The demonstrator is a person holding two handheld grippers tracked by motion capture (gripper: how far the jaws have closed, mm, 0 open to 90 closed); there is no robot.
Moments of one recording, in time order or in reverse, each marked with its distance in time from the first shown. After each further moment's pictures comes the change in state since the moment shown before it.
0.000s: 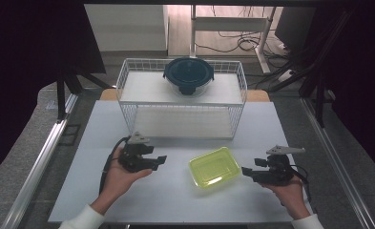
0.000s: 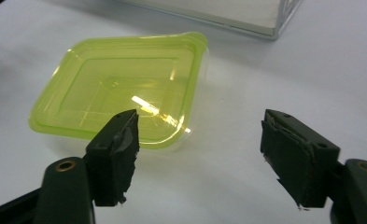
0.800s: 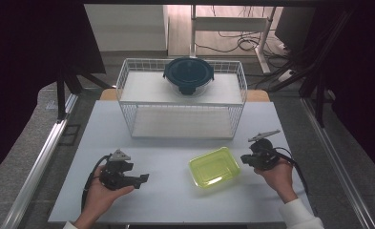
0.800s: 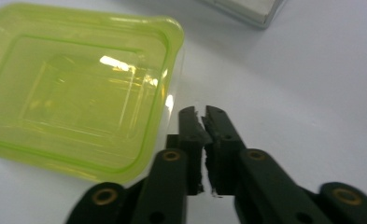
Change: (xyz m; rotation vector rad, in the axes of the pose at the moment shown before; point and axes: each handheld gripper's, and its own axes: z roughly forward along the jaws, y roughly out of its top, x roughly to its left) left arm 0.020 -0.053 -0.009 0.099 0.034 -0.058; right arm 0.000 0.041 0.042 0.253 -0.120 -0.099
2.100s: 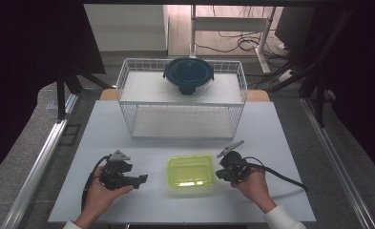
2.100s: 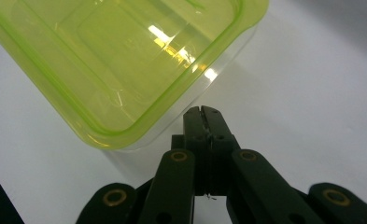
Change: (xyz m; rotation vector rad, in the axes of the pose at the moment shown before) left arm 0.008 -0.004 0.005 0.018 0.004 -0.017; right arm 0.079 0.008 0.030 0.099 0.141 -0.176
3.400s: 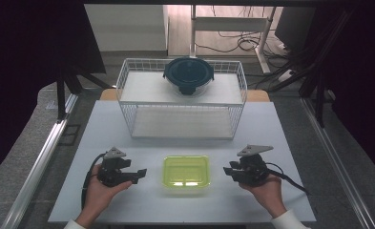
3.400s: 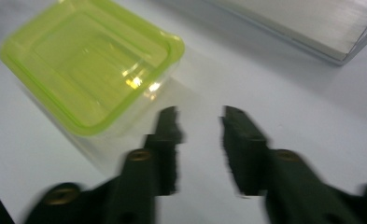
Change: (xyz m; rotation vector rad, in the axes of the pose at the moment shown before) left arm 0.007 0.003 -0.007 -0.115 -0.020 -0.052; right arm -0.006 -0.031 -0.046 -0.293 -0.078 0.109
